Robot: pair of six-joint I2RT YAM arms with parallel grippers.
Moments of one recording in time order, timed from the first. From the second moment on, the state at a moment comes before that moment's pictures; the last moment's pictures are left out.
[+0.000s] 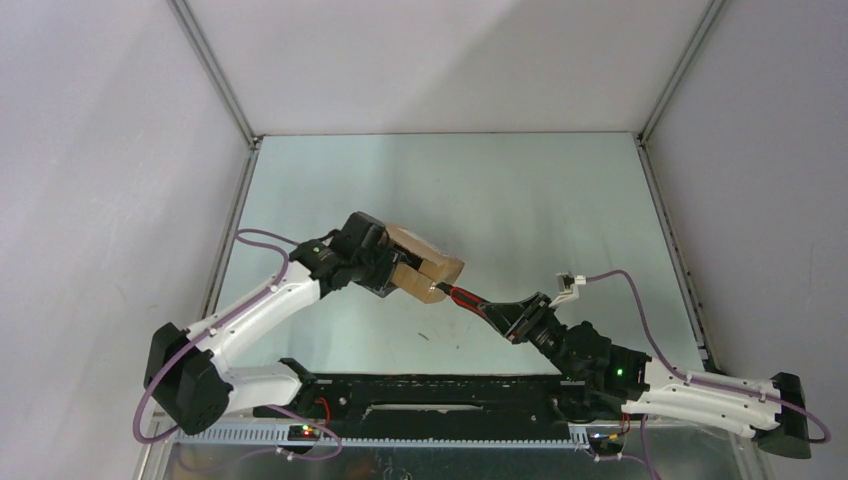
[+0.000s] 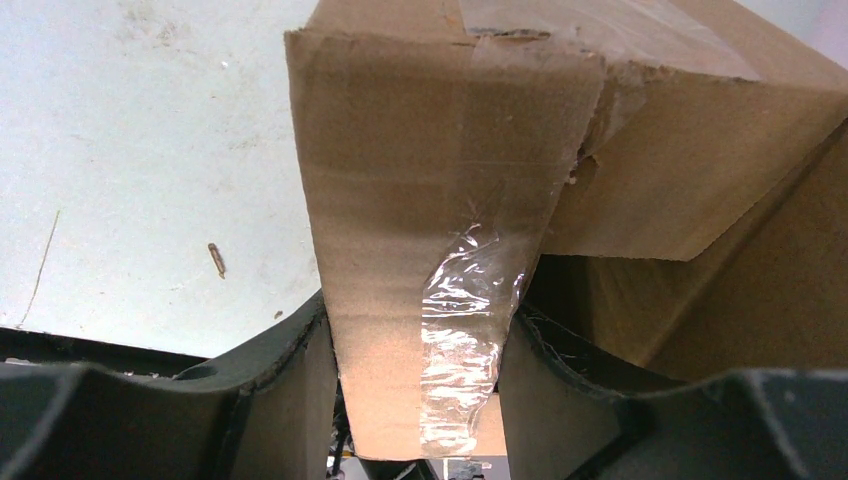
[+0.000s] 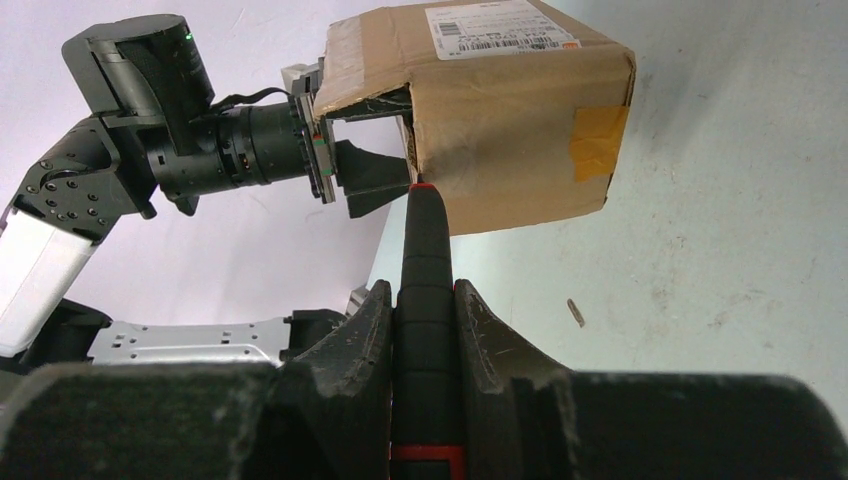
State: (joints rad) left arm -0.65 1.20 0.93 -0.71 -0.08 -1.68; right arm 1.27 0.41 0.18 0.15 0.55 1.11
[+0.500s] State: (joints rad) left arm -0.65 1.21 0.93 -0.71 -0.08 -1.68; right arm 1.27 0.44 0.19 0.17 0.55 1.08
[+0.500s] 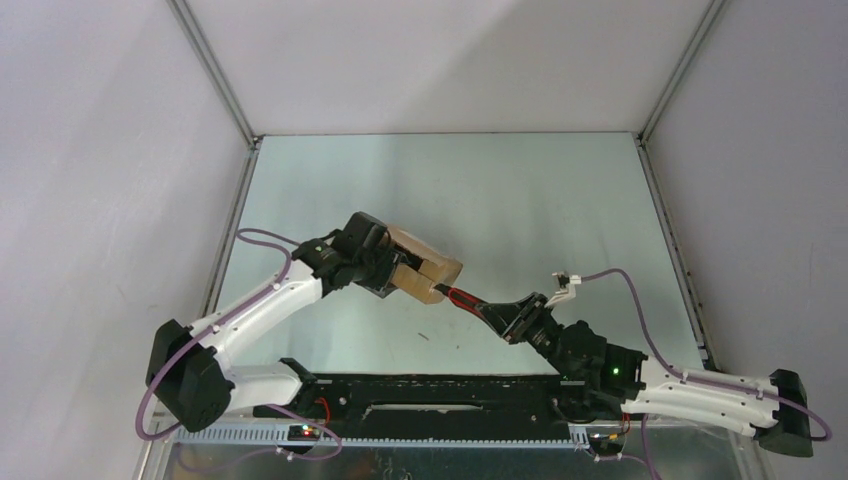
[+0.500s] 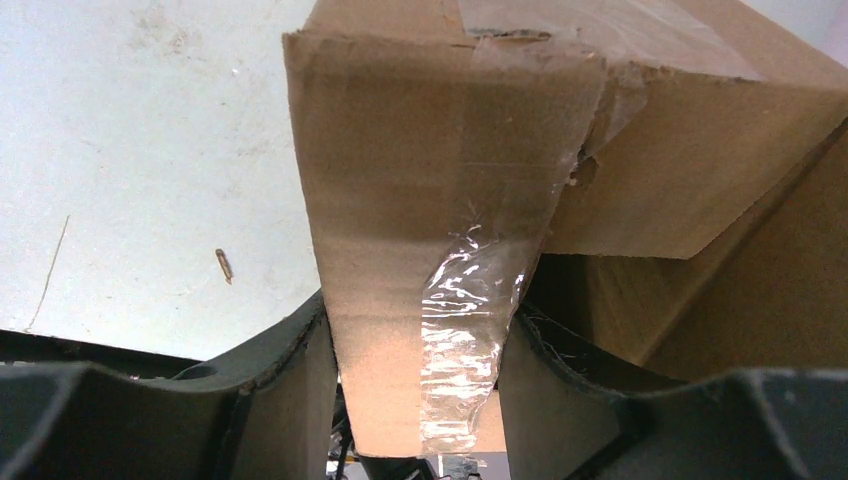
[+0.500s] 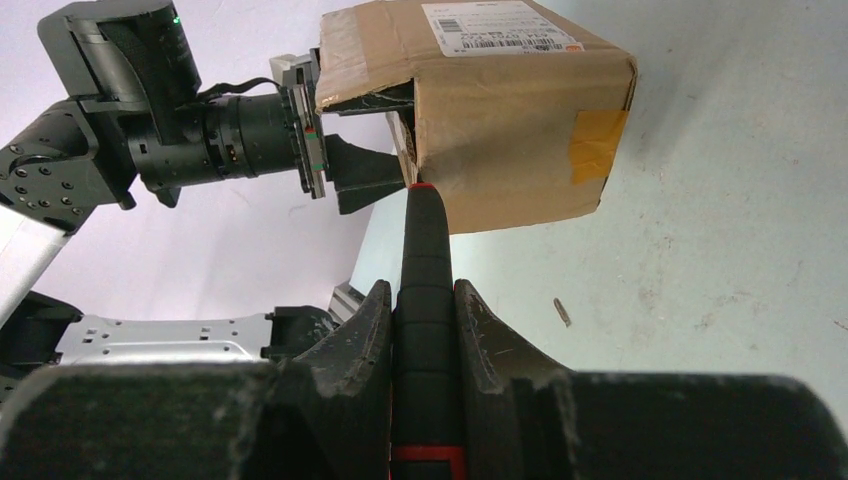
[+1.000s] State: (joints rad) left arm -0.65 1.22 0.93 -0.73 -0.10 -1.68; right arm 1.27 0.53 0.19 0.22 0.55 1.07
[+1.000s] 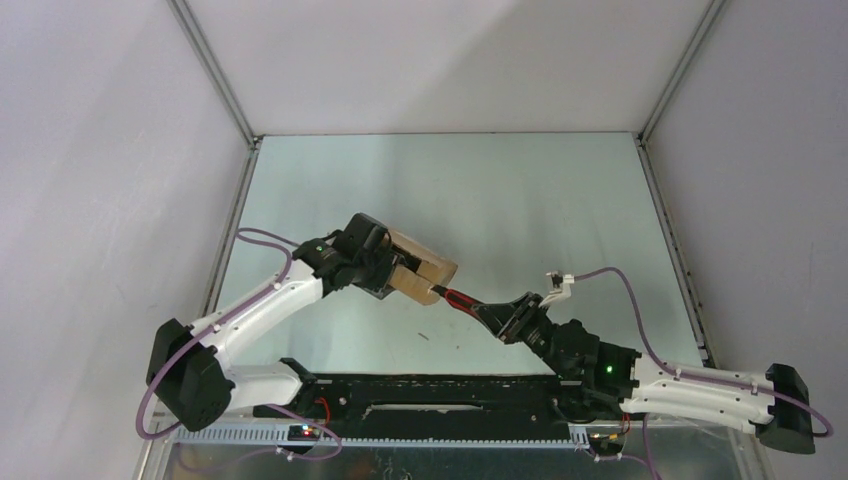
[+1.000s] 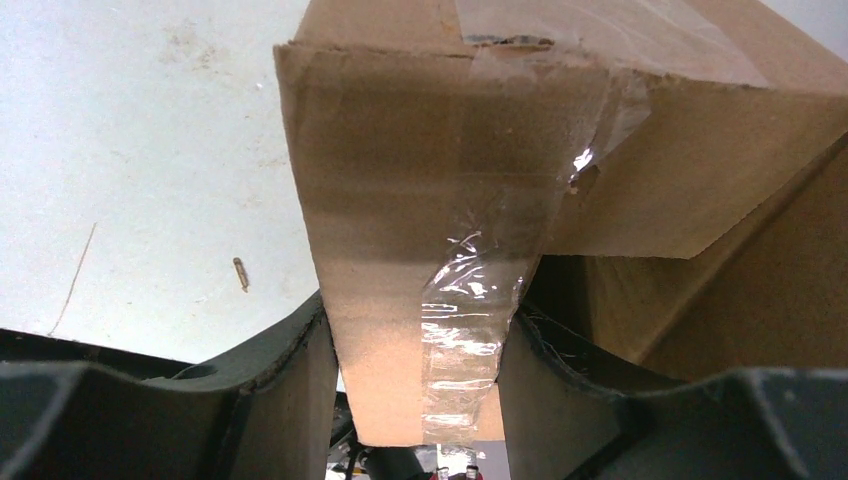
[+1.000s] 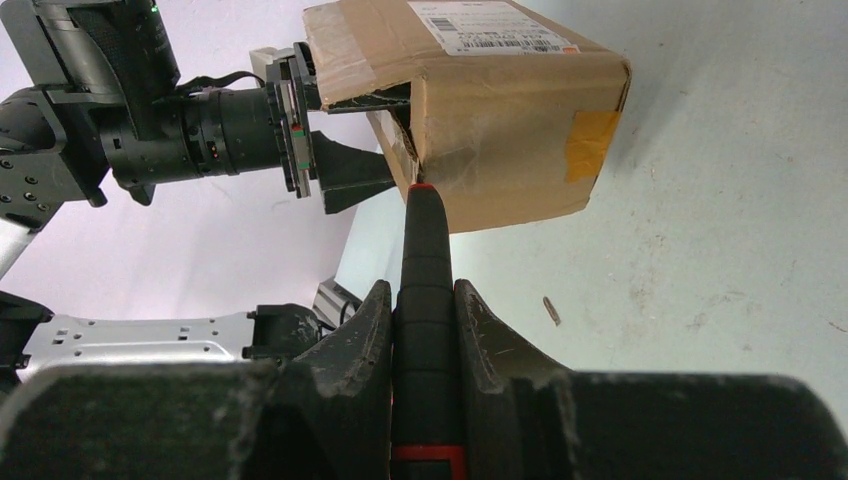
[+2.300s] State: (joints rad) left arm -0.68 1.23 0.93 -0.83 -0.13 -1.68; right arm 1.27 0.59 0.19 0.23 0.50 1.09
